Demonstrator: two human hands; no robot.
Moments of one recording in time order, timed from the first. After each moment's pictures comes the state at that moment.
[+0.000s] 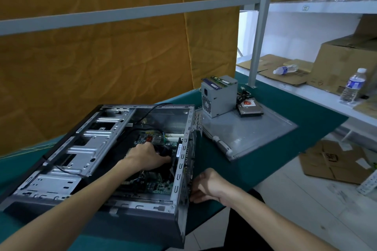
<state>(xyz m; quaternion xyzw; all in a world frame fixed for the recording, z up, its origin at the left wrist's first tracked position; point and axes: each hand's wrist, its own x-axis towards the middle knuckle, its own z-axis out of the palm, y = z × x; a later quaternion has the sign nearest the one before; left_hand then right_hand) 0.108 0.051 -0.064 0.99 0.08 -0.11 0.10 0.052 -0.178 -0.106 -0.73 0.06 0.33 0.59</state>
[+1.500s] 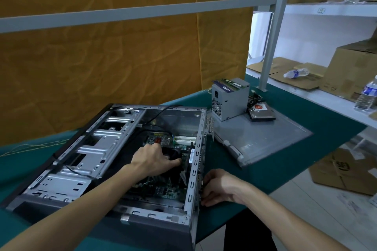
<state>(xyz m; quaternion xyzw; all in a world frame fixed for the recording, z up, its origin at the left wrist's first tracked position) 0.102 0.057 -0.066 1.00 0.06 -0.02 0.07 0.077 -0.177 -0.105 -0.72 0.07 0.38 0.57</state>
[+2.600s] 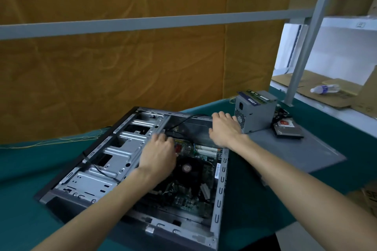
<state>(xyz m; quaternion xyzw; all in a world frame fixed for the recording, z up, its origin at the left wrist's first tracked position) 0.088 0.078 -0.032 0.99 0.01 0.09 -0.05 0.209 -0.106 -0.016 -0.99 -0.15 -0.06 0.04</state>
